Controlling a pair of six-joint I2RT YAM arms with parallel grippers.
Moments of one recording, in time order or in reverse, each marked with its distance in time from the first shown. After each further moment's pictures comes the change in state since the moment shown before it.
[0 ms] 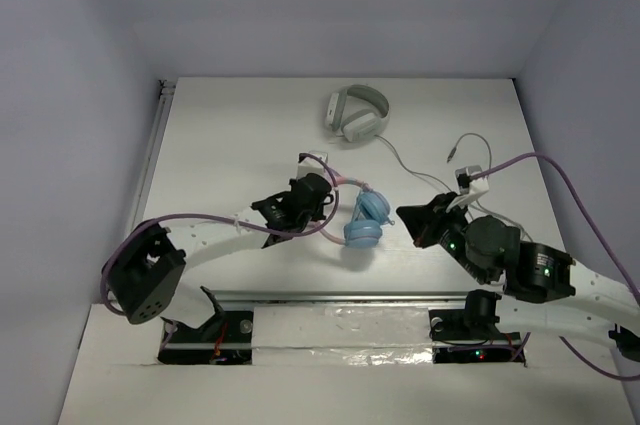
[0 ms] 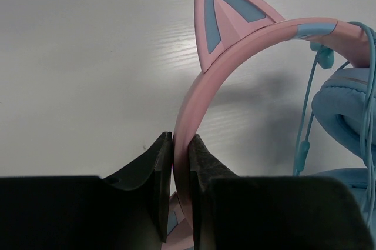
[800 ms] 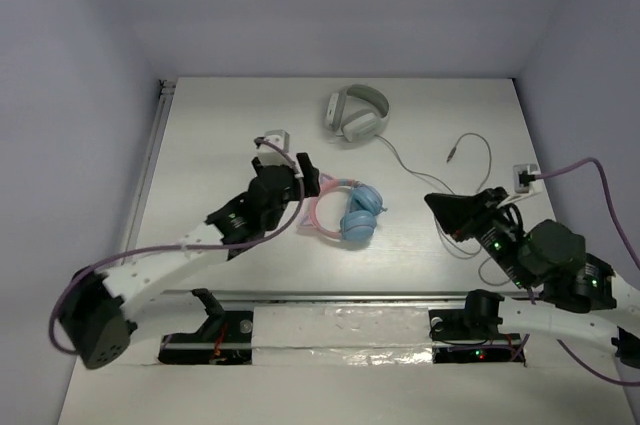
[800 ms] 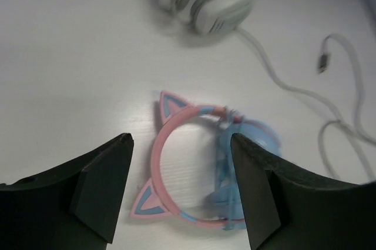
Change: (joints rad) left arm 0.080 -0.206 -0.063 0.136 -0.070 -0.034; right arm 0.000 -0.146 0.040 0.016 0.043 0.021
